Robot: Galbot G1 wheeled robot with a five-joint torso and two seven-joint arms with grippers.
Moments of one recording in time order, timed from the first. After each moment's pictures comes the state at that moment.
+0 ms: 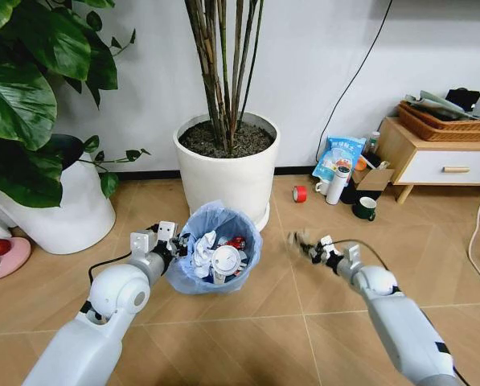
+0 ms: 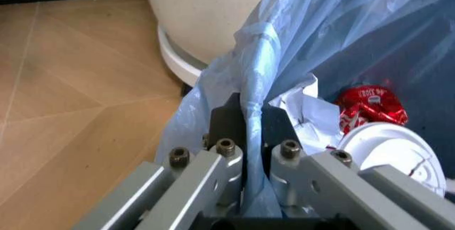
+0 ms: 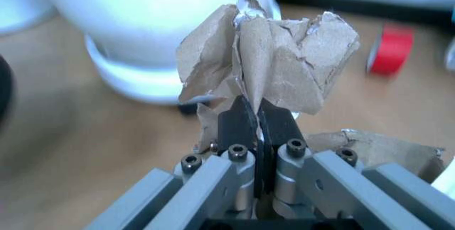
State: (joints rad) left arm 1.10 -1.07 -0.30 -2.04 -0.66 0.74 -0.24; right arm -0.88 1.14 0.42 1.27 0.30 -0.15 -0.55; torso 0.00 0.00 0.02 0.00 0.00
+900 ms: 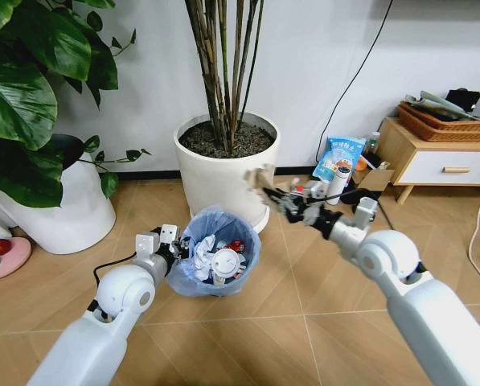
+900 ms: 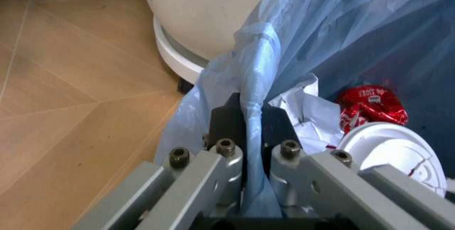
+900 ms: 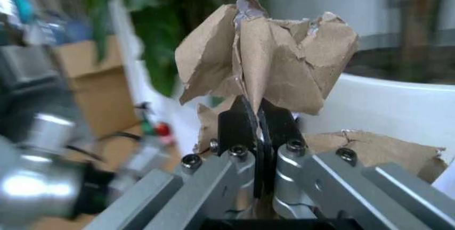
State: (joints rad) left arm 1.05 -1.06 -0.25 -1.99 -0.70 0.74 -0.27; right arm -0.91 1.04 0.21 2.02 0.74 -0.36 -0.39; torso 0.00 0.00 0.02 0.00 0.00
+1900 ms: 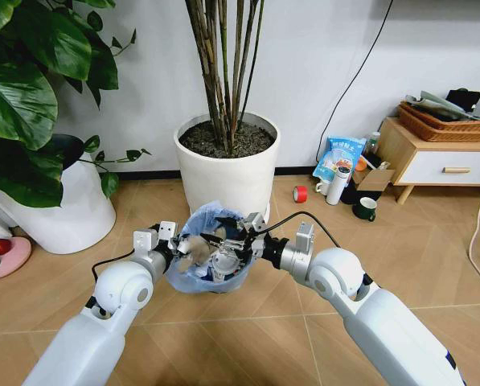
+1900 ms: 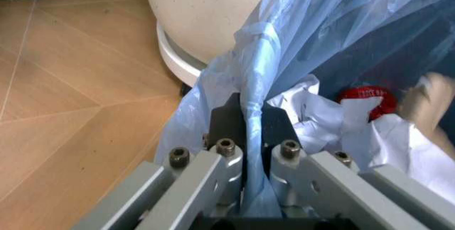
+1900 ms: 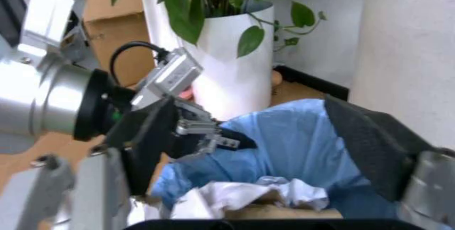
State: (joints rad) left arm 1.05 -1.06 -0.26 -1.99 -0.70 0.74 -0.27; right arm -0.91 1.07 0.07 1.94 0.56 -0.34 -0.44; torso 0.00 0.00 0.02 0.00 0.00
